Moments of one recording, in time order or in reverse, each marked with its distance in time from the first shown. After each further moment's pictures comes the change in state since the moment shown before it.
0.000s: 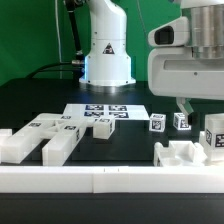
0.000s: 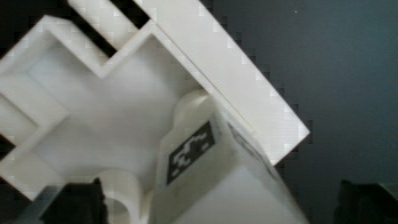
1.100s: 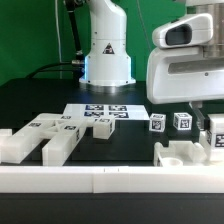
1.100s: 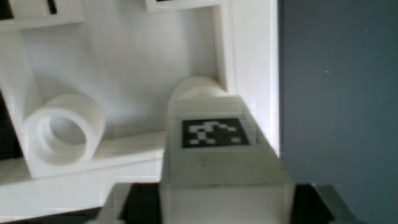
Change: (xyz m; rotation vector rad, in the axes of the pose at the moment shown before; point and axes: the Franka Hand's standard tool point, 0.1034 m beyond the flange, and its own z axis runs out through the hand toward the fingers) arm 0.001 -0.003 -0.001 -0.020 0.011 -0.531
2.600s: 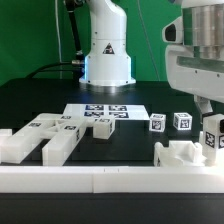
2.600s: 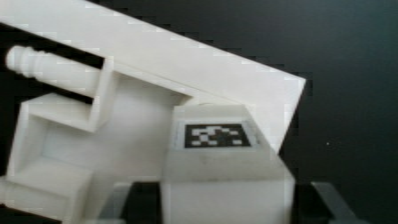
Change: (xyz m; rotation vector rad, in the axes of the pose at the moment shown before) arm -0.001 0.002 0.002 0.015 0.000 1.145
